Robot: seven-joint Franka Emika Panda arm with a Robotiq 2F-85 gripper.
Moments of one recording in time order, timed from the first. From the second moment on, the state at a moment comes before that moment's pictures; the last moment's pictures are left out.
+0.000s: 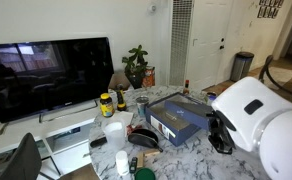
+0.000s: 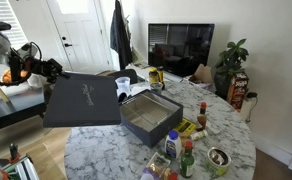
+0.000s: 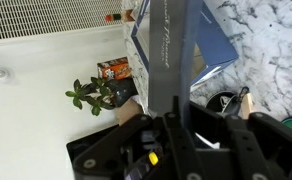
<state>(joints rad) 0.81 -0.01 0.37 -2.32 -0.97 1.65 0.98</state>
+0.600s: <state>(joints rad) 0.76 -0.04 0.38 -2.36 -1.03 1.70 0.90</state>
